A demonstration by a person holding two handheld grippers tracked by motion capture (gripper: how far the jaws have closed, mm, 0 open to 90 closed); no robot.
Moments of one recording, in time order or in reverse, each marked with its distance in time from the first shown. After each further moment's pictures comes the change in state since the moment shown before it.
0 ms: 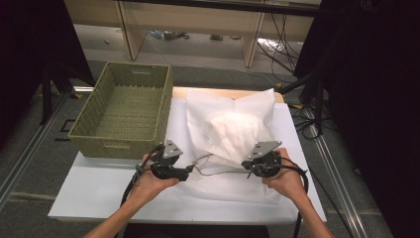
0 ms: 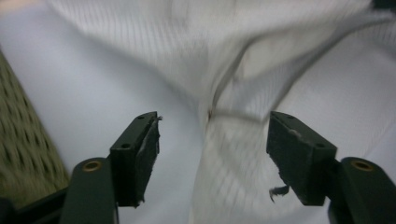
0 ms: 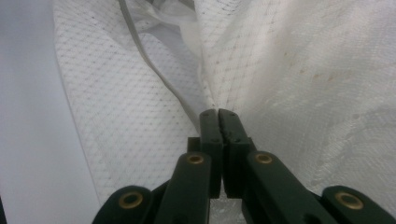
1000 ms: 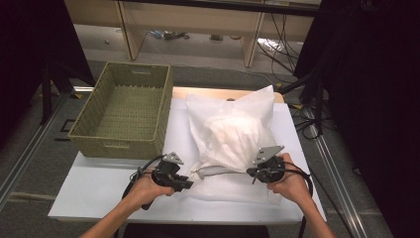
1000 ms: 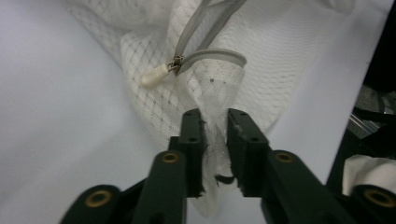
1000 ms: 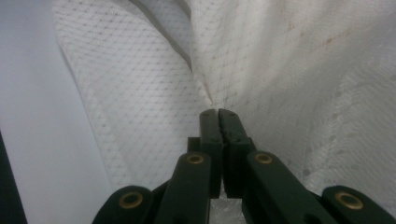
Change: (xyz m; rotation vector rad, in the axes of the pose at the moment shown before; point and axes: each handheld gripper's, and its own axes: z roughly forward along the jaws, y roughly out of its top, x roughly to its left) left arm -0.010 -0.019 0.012 0.083 -0.294 -0.083; right arm 0.000 -0.021 0.003 0.074 0.043 0.045
